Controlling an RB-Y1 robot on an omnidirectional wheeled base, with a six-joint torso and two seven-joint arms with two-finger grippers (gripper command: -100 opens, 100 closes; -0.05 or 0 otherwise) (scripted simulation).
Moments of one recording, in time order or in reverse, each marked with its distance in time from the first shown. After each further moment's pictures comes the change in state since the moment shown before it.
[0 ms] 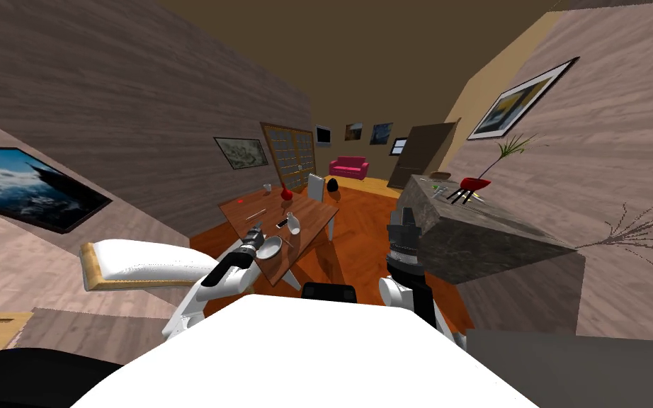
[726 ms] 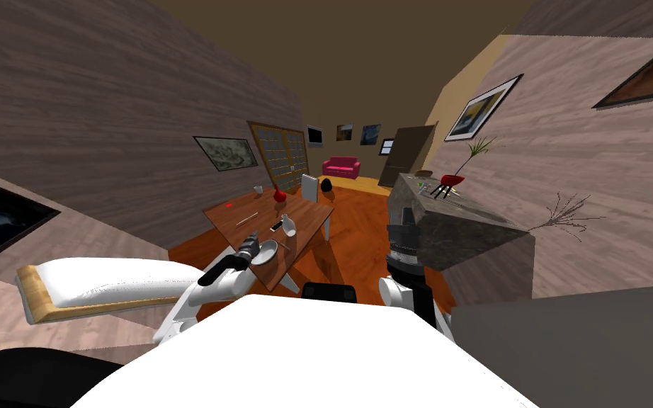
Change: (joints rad) left arm 0.009 -0.002 0.062 0.047 0.048 0.193 0.006; right arm 0.000 0.000 0.000 0.000 0.000 0.000 0.000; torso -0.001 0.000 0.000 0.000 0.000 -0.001
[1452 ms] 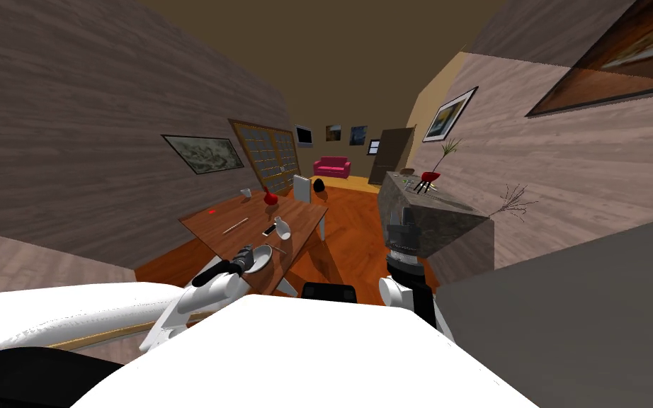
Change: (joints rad) left arm 0.010 -0.001 0.075 0.058 0.061 0.218 0.009; right arm 0.000 0.000 0.000 0.000 0.000 0.000 0.000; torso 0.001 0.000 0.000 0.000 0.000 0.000
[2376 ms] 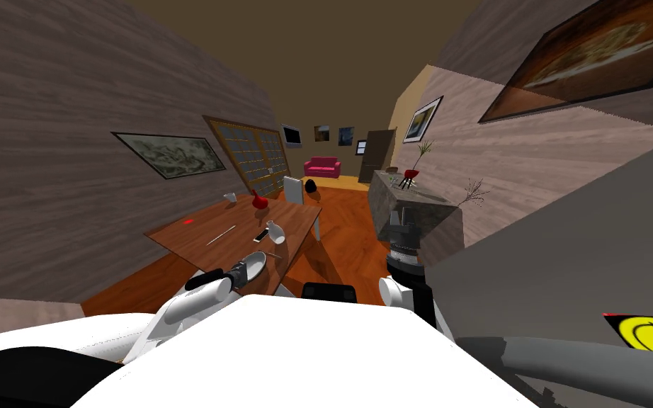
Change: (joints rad) left arm 0.010 -0.011 0.081 0.068 0.064 0.244 0.009; right arm 0.000 0.000 0.000 0.000 0.000 0.000 0.000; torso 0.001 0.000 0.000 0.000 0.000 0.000
